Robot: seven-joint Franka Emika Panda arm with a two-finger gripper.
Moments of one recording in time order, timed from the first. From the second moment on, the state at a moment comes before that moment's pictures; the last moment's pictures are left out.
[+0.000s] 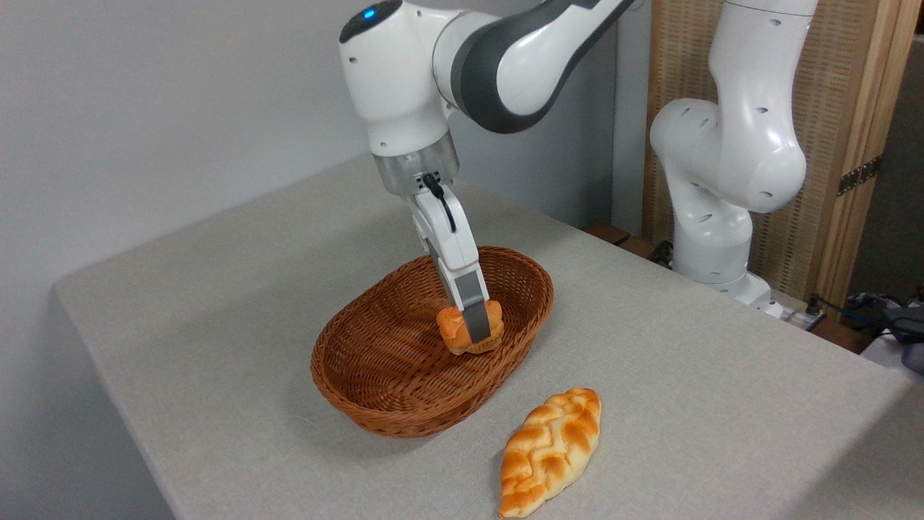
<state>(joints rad) -0.31 -0.25 0.10 -2.31 0.08 1.94 0.90</state>
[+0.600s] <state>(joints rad) -0.31 -0.24 0.10 -2.35 0.09 1.97 0.90</state>
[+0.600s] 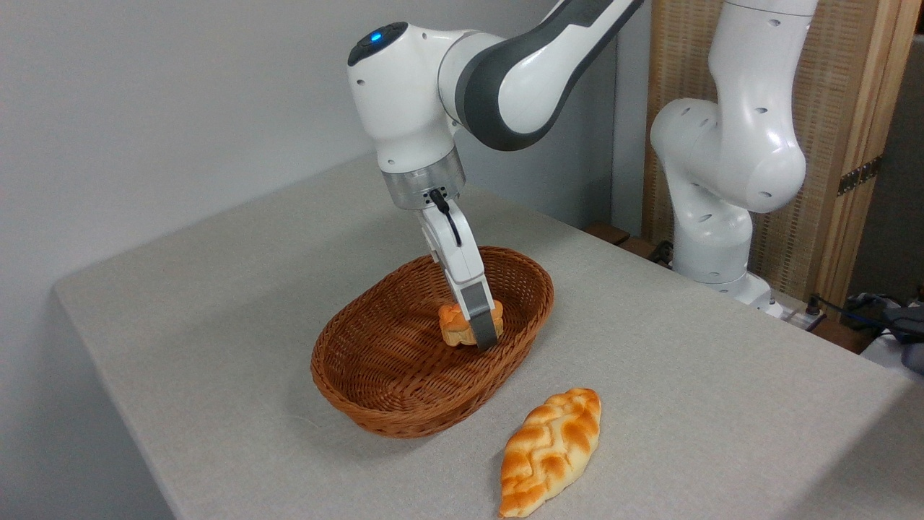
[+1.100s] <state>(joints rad) -0.32 -0.24 0.10 -2.35 0.09 1.97 0.90</state>
